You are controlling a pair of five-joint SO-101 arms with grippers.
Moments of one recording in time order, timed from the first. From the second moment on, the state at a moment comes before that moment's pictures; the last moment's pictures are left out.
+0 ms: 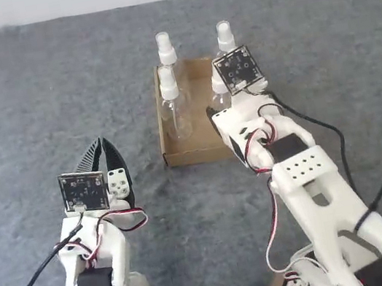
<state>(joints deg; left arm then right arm) -3.2 -103.3 90.3 41.4 0.7 -21.1 -28.9 50.0 24.8 4.8</state>
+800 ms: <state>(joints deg) -3.2 -103.3 90.3 41.4 0.7 -20.7 -21.5 55.7 13.3 -1.2</state>
